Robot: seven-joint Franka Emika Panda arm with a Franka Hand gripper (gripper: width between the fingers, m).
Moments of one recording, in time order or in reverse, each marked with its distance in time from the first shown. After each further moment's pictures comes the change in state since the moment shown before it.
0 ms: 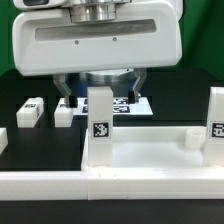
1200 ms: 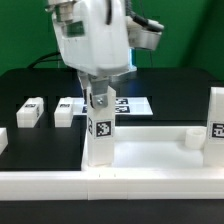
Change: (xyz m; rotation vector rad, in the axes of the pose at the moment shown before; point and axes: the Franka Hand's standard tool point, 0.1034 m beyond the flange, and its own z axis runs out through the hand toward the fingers) arm 0.003 0.010 -0.004 0.083 -0.014 1.465
